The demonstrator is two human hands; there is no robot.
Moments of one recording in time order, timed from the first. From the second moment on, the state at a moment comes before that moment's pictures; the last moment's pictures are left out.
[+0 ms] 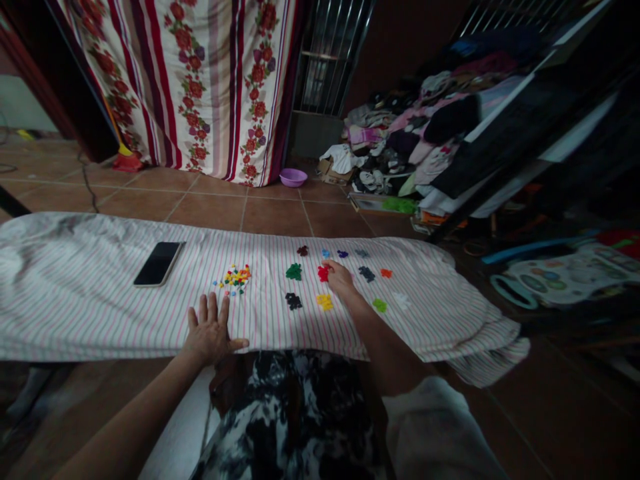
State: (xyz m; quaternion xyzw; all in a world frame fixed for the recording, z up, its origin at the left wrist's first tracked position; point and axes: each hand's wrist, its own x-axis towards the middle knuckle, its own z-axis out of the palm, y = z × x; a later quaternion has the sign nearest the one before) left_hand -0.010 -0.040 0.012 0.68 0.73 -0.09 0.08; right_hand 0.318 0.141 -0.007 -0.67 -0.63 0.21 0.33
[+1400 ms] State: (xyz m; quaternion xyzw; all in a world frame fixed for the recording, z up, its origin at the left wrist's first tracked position) left_hand -0.014 -0.039 0.005 0.68 0.72 -0.04 0.11; right_hand 0.067 0.118 0.028 -0.43 -0.90 0.07 0.05
